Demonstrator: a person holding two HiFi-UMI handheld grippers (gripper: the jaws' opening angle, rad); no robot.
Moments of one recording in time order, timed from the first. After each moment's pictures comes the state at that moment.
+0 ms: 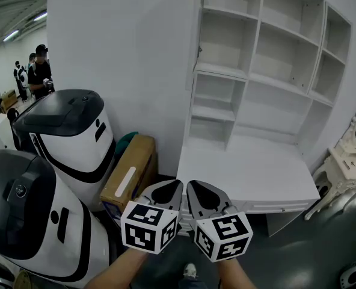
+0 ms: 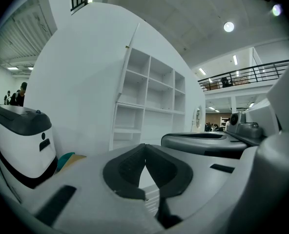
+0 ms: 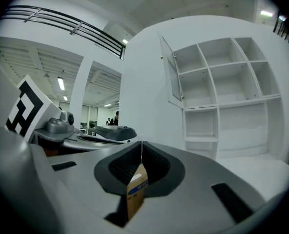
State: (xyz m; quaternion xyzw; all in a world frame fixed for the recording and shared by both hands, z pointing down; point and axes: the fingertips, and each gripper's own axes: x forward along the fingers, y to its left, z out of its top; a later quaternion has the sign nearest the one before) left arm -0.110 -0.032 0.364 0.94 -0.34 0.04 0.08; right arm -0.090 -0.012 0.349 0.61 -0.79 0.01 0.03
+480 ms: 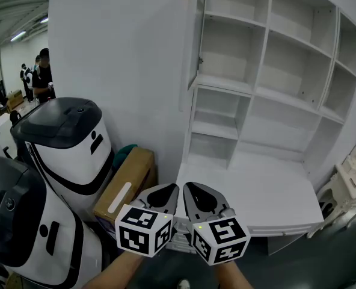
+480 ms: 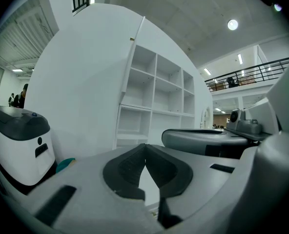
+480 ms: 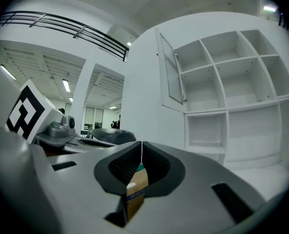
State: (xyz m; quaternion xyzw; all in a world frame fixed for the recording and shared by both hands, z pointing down) left arm -0.067 -0.113 0.348 0.92 -0.37 0.03 0.07; right arm -0.045 -0.093 0.325 0.58 -0.82 -0.01 0.02
